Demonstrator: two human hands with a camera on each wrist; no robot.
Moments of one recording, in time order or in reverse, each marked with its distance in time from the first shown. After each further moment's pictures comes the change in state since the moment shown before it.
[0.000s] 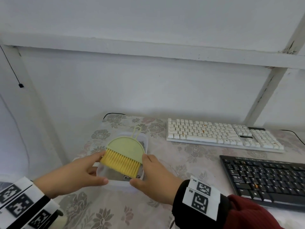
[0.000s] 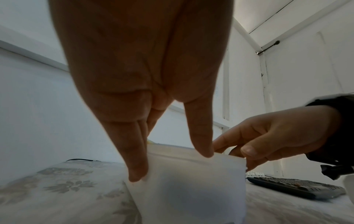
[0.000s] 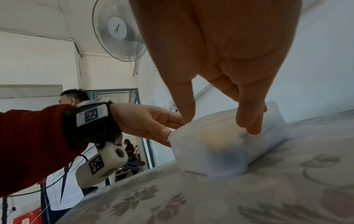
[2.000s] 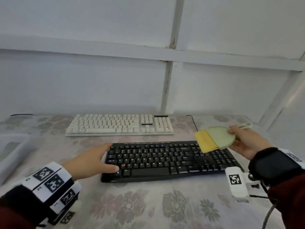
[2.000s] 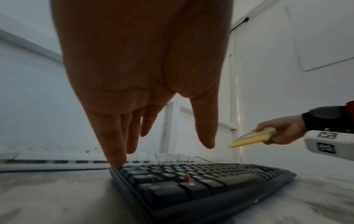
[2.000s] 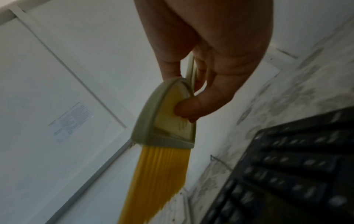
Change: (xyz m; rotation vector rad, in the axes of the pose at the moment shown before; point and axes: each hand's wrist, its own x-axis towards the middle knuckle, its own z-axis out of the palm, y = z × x) left_hand 0.109 0.234 0.269 0.332 0.026 0.052; right_hand -0.288 0.410 -0.247 1.214 0.972 0.581
